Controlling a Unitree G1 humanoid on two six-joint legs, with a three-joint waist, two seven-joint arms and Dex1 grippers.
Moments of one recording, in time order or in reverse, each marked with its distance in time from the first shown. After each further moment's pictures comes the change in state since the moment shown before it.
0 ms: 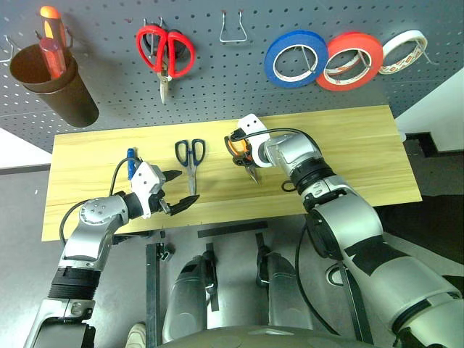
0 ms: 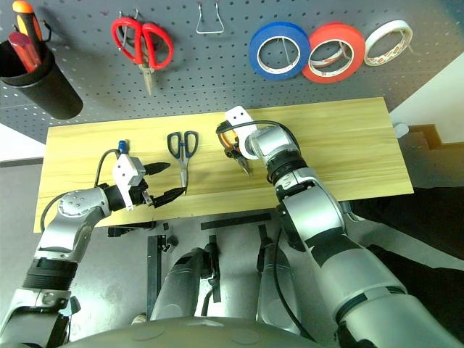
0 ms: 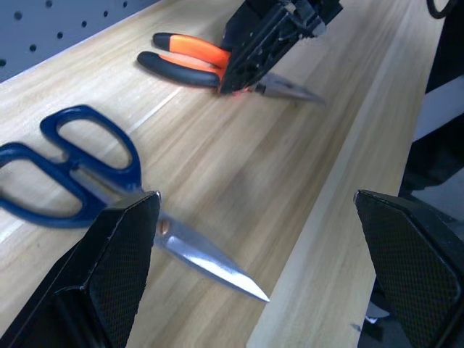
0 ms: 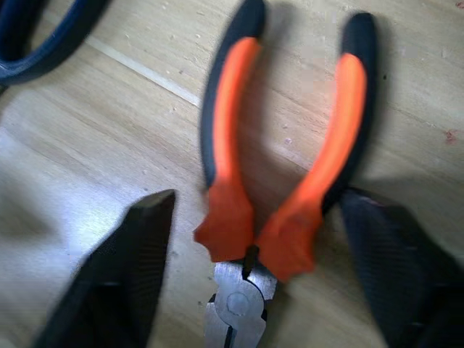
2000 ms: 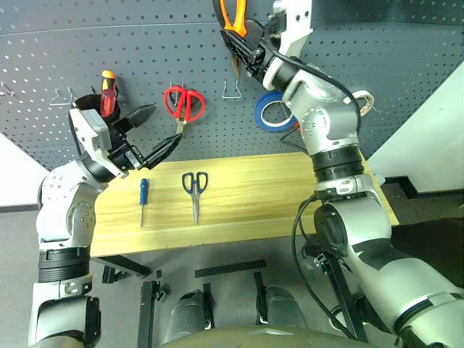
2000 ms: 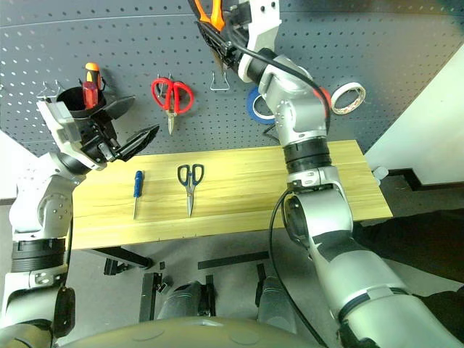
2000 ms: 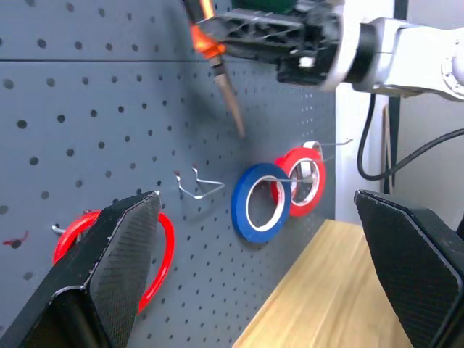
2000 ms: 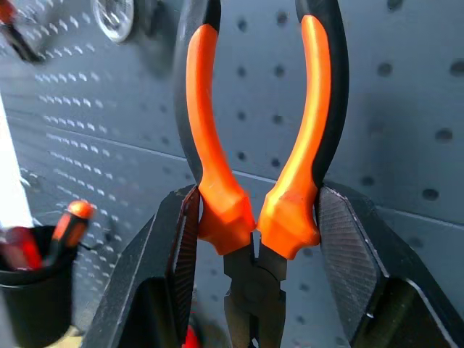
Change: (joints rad) left arm -0.150 -0.028 0.229 -0.091 -0.296 -0.046 -0.022; right arm -0.004 -0.036 -0.256 -0.438 0.302 -0.481 0.005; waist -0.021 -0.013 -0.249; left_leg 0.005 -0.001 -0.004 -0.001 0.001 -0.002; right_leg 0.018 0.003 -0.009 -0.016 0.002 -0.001
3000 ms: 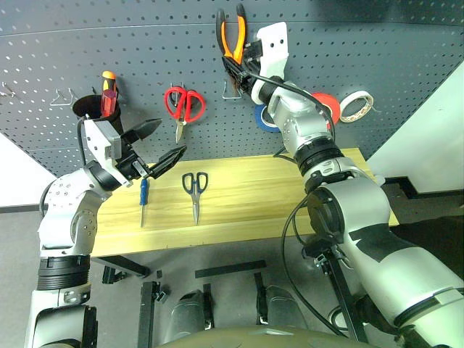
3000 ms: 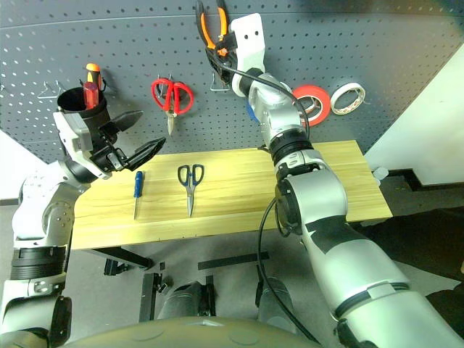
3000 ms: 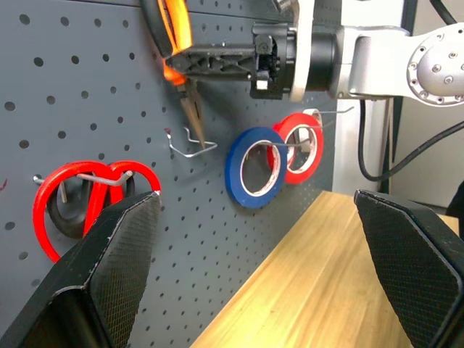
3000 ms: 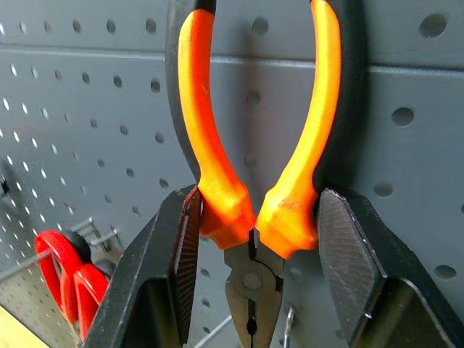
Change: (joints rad) left arm 0.053 0.010 -0.032 -0.023 0.030 0.029 0.029; right arm -0.137 0.036 -0.003 0.532 -0.122 -0.302 -0.083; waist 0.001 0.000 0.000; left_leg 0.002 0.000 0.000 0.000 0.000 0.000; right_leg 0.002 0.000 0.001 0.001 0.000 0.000
